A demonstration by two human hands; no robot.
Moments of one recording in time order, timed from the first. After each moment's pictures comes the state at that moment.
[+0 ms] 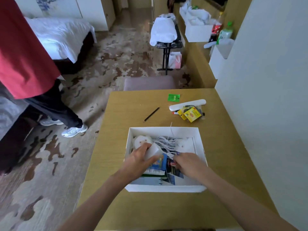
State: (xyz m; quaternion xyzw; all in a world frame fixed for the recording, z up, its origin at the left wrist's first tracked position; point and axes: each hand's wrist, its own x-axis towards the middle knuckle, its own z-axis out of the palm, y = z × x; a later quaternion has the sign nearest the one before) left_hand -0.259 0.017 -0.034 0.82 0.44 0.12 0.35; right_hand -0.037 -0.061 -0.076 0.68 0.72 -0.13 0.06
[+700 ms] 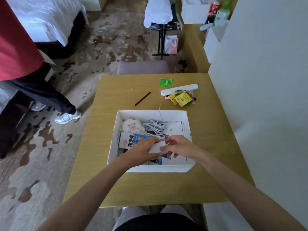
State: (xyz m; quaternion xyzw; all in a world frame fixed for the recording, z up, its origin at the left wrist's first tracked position) left_hand -0.214 -0.017 -0.046 0.86 0.32 -0.01 0.39; right_hand -0.030 -0.090 -0.034 0.67 0.43 -0.55 -0.25
